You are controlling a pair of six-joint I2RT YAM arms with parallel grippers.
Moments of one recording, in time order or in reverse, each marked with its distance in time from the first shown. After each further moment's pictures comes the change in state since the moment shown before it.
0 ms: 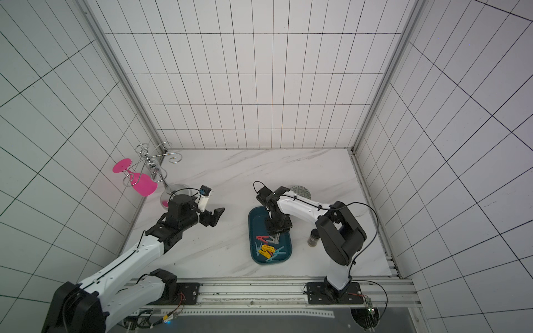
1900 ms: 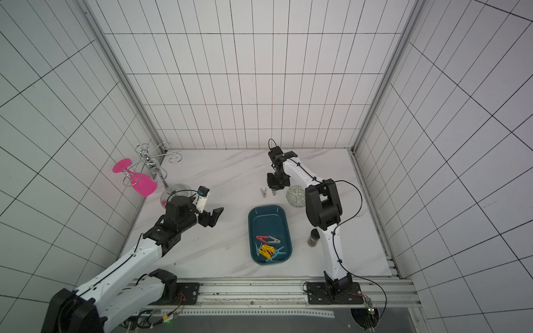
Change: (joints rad) left arm 0.000 -0.047 -0.016 -0.002 -0.013 0.000; right arm -0.322 0.469 0.734 0.004 -0.050 -0.143
